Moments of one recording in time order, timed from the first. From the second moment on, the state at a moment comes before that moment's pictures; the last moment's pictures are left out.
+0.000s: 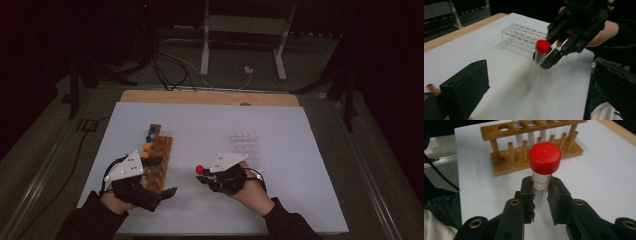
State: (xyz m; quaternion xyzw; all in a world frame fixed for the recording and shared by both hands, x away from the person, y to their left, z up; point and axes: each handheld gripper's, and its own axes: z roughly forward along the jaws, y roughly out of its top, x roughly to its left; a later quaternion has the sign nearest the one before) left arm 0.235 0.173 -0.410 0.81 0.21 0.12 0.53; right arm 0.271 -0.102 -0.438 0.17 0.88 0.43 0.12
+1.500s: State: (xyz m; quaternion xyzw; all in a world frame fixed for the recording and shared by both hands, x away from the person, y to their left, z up) left arm 0.239 0.159 -0.406 0.82 0.19 0.16 0.52; right arm 0.253 -0.094 -0.433 0.17 0.86 0.46 0.11
